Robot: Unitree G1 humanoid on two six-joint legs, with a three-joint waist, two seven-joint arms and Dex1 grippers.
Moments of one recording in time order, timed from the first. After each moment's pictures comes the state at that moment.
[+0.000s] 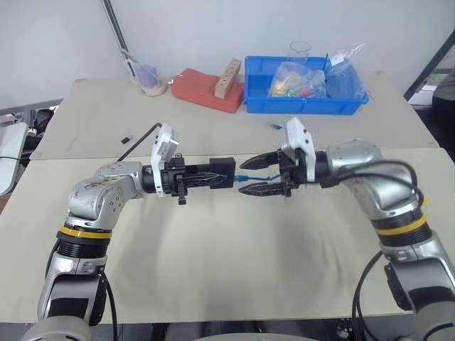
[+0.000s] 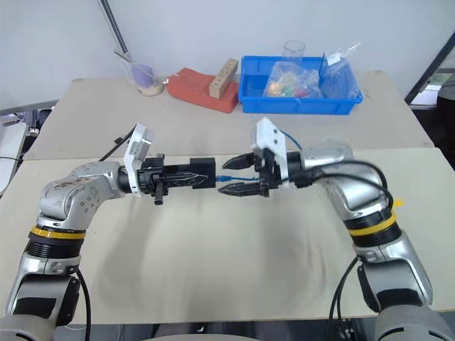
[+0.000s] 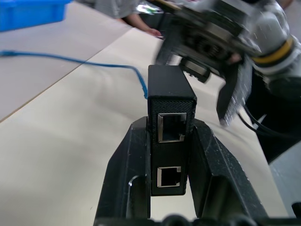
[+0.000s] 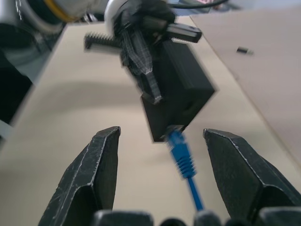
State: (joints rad) left arm -0.59 0.59 -0.04 -0.03 -0.66 0.72 -1.16; right arm -0.79 -0.64 0.25 -0.07 0.54 0.65 1.16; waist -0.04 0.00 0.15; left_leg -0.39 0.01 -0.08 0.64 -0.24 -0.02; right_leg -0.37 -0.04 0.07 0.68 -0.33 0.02
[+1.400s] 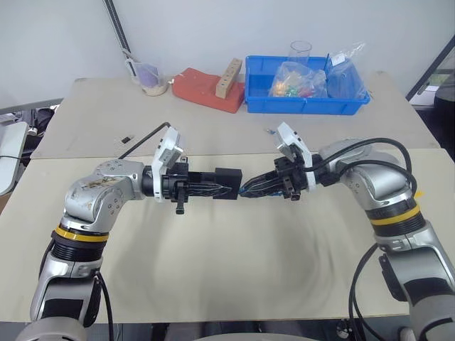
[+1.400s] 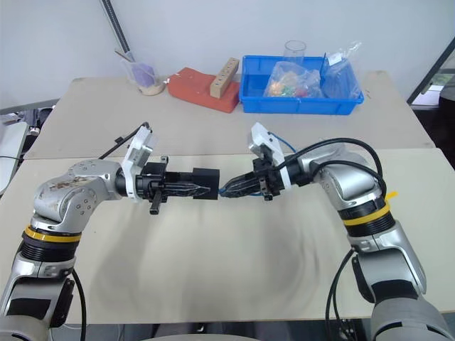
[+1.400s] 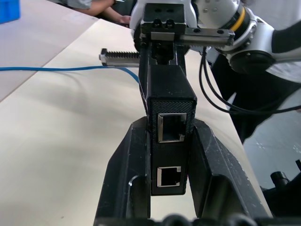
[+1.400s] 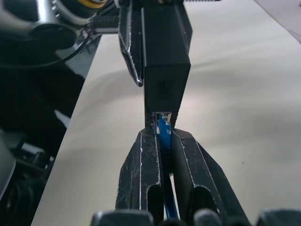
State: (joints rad) left arm -0.55 0.64 -0.06 -0.16 -0.68 0.74 -1.22; right arm -0.78 -0.66 0.28 -0.03 0.49 0.70 1.36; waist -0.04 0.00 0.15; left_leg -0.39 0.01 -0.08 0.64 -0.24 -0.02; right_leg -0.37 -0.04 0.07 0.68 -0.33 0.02
